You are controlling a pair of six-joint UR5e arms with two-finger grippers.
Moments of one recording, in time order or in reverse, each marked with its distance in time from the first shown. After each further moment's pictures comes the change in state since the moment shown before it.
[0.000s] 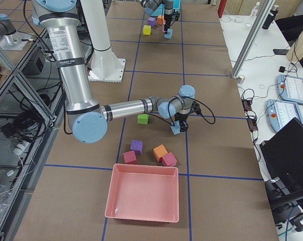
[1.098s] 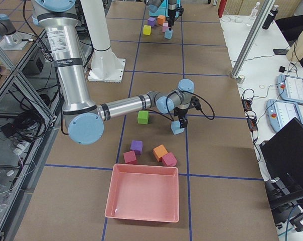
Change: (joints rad) left arm -0.078 -0.031 -0.003 0.020 -0.033 0.047; right arm 0.017 -0.014 0.086 -0.065 0.011 0.022
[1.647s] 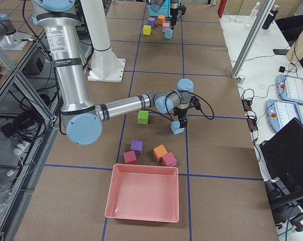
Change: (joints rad) left arm -0.038 -0.027 0.018 0.000 -0.031 0.004; right arm 0.008 -0.024 0.033 0.000 0.002 0.009
